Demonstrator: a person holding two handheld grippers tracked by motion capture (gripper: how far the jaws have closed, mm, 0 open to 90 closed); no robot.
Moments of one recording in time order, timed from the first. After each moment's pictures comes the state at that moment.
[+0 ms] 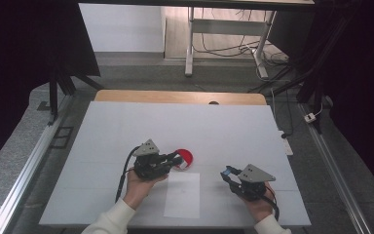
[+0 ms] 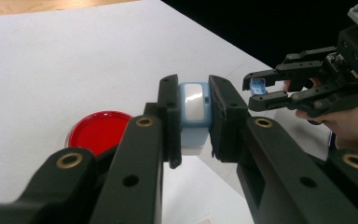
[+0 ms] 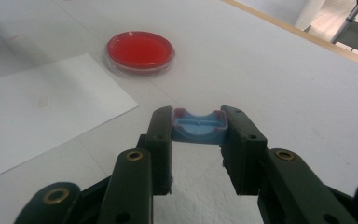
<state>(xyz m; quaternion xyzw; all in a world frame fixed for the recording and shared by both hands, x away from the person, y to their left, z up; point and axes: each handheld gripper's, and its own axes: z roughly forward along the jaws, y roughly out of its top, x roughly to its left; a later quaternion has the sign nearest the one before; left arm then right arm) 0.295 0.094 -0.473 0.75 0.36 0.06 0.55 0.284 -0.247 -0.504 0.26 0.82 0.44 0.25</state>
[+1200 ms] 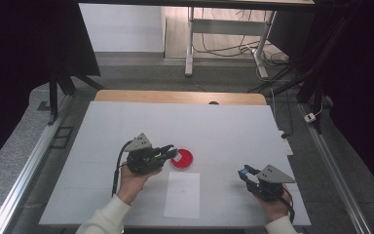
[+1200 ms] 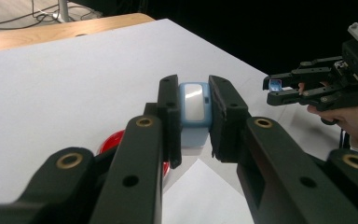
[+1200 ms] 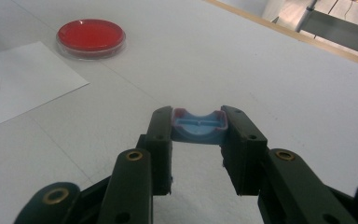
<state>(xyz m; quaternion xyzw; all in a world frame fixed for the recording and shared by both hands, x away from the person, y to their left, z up) 0.299 0.111 -0.457 0.74 0.35 0.09 0.56 0.284 -0.291 -0.501 0.30 0.80 0.44 0.28</state>
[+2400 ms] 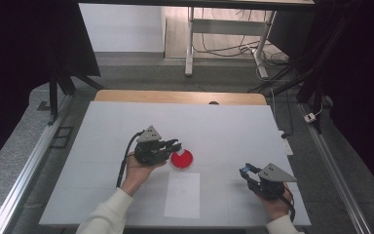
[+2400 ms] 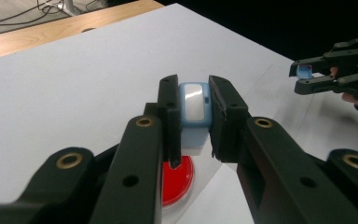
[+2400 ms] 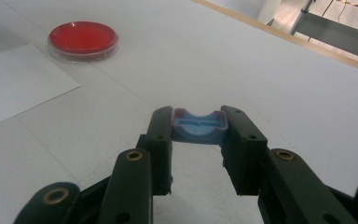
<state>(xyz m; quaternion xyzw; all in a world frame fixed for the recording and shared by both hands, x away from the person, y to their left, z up) 0.332 0.093 -0.457 0.78 0.34 0.11 0.52 0.288 -0.294 -0.500 0.31 0.80 0.44 0.28</state>
